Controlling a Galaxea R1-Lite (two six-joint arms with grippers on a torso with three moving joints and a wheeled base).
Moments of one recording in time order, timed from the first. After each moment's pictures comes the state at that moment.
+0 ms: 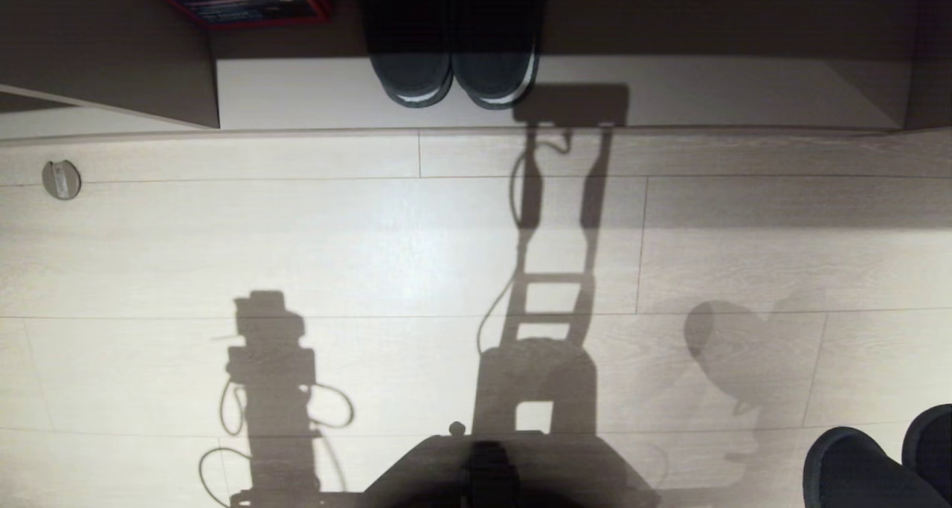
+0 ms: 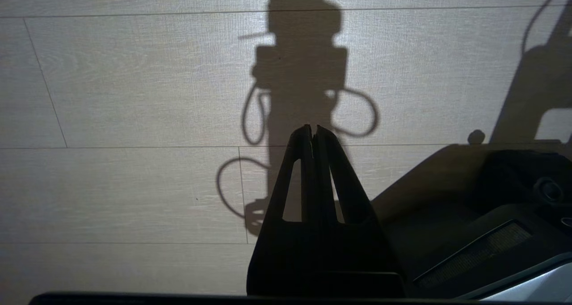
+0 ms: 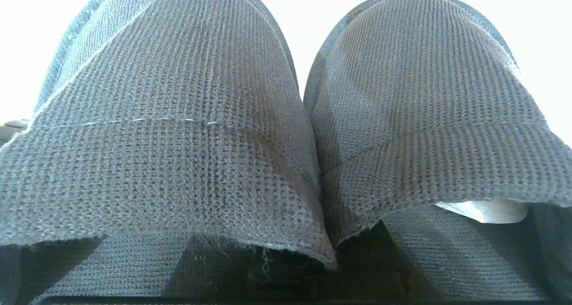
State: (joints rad) left arm 0.00 0.00 0.00 0.00 0.00 -0.01; right arm 0.00 0.00 0.00 0.00 0.03 -0.11
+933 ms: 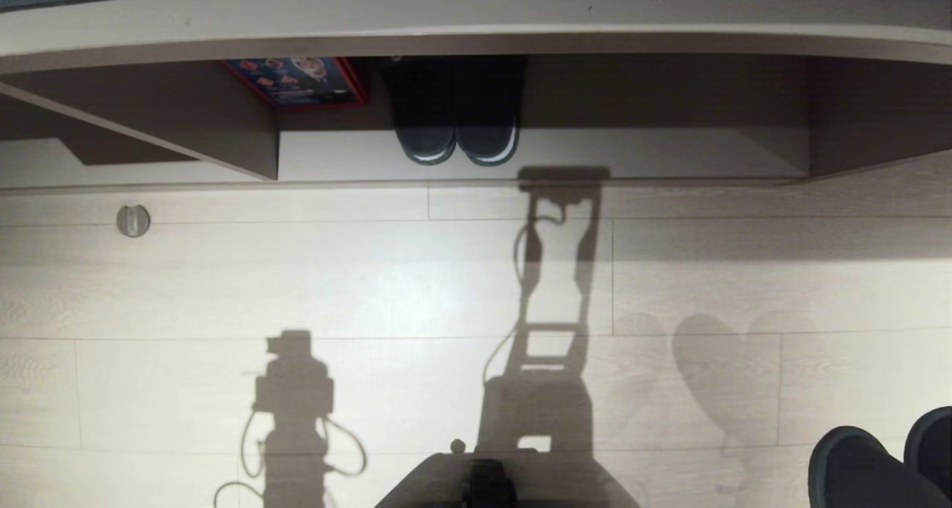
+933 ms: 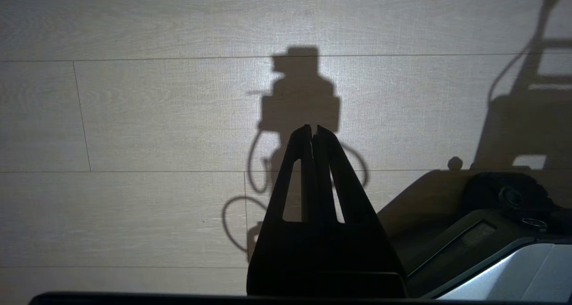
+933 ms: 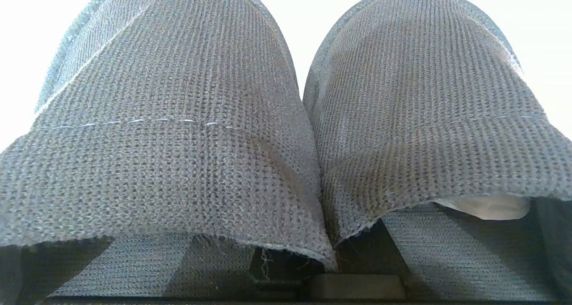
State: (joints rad) left arm 0.00 0.00 0.00 0.00 0.00 -0.01; right arm 0.00 0.00 0.00 0.01 0.02 -0.07
